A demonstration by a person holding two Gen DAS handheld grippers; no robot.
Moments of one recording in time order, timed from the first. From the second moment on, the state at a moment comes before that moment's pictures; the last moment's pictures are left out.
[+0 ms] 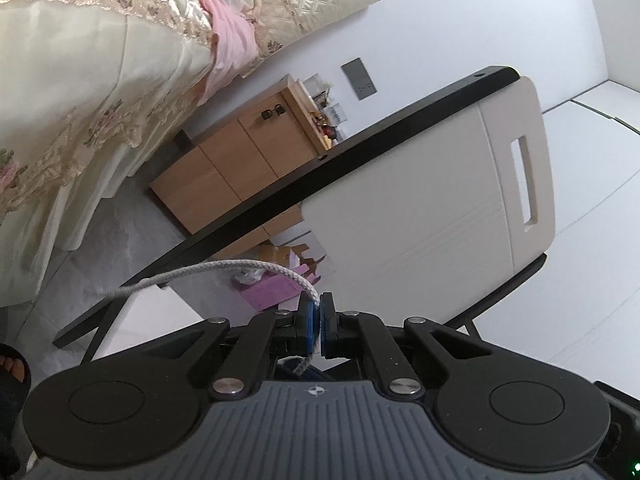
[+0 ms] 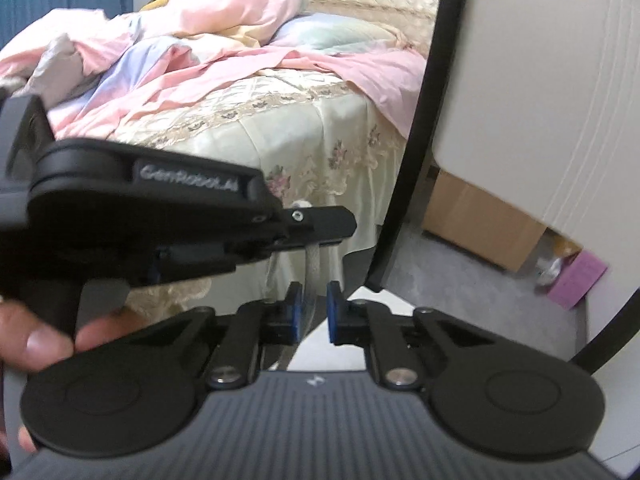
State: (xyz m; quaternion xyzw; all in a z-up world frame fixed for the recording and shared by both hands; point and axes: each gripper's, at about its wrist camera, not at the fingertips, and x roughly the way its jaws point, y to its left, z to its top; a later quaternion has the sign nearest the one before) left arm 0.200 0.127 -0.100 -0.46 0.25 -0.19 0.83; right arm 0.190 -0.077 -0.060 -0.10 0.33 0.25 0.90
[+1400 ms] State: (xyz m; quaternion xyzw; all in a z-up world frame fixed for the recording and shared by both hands) left arm 0.111 0.008 -0.078 -0.02 0.18 -0.11 0.98; right arm 0.088 -0.269 -0.119 0.31 0.32 0.20 0.87
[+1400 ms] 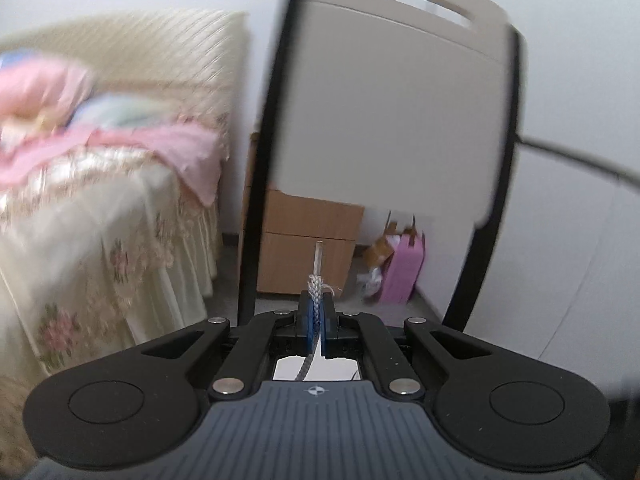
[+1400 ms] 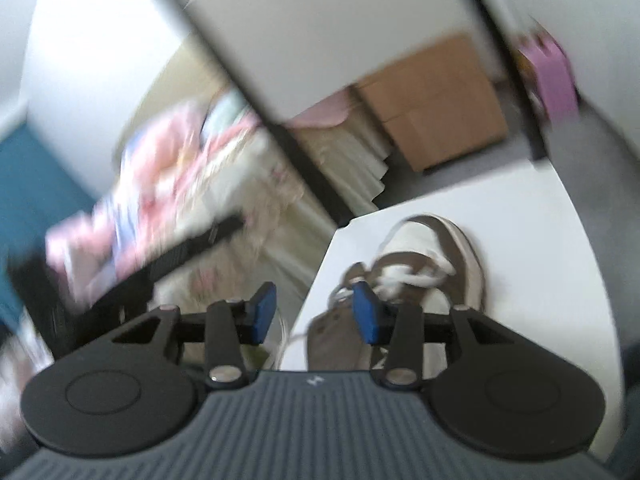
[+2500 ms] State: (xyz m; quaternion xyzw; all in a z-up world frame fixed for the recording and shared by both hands) left arm 0.032 -0.091 -0.120 0.26 0.12 -0.21 0.93; right arm 0.083 -0.314 -0.129 0.47 0.25 0.21 0.82
